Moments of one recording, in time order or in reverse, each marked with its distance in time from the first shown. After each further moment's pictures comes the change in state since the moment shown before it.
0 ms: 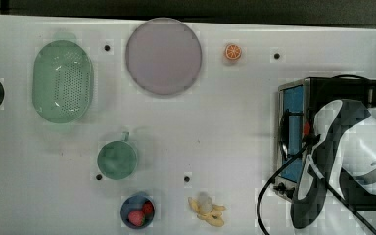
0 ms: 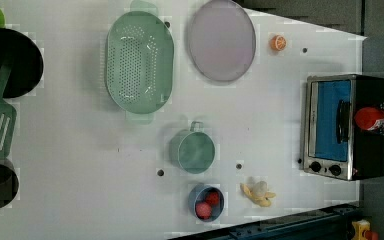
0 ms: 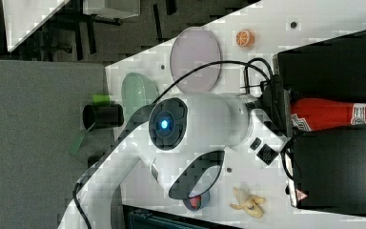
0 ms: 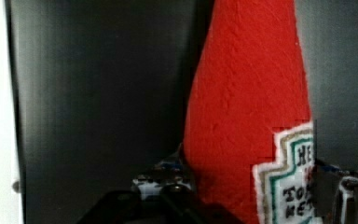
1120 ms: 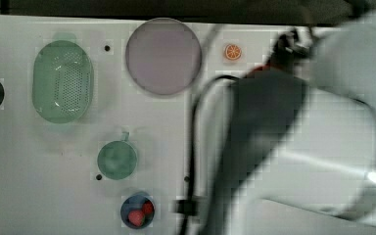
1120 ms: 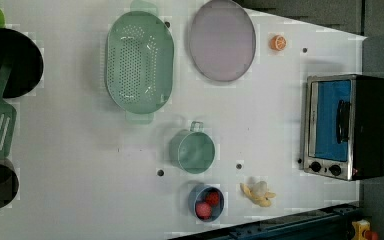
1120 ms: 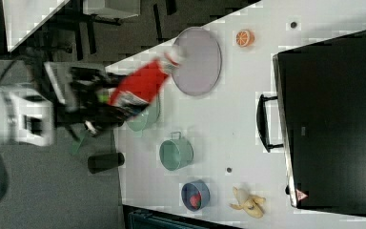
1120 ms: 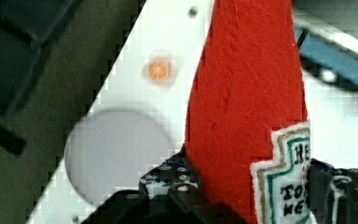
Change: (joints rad) arm 0.264 -0.305 0.246 0.295 -0.140 -0.461 0.001
